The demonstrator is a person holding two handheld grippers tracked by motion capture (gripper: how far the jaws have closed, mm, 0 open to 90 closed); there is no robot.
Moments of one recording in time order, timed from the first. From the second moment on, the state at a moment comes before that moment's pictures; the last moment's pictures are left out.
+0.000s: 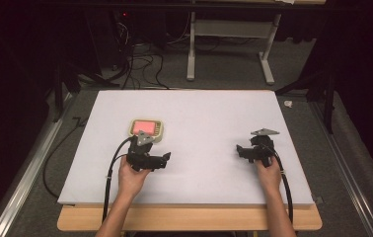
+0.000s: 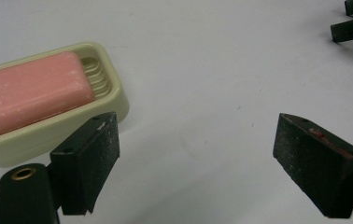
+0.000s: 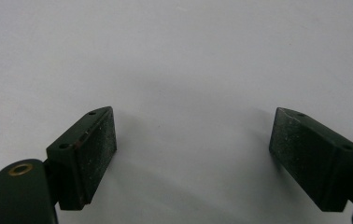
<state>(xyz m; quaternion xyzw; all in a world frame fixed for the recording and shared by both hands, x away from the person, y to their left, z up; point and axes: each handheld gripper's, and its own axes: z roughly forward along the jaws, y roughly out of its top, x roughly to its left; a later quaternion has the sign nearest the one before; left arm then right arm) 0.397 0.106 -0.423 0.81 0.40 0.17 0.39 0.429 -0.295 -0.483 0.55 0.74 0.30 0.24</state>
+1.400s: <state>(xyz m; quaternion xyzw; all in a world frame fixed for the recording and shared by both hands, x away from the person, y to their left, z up) 0.411 0.086 -0.473 0.83 0.41 0.15 0.36 0.429 -0.294 -0.483 0.55 0.74 0.30 0.24</state>
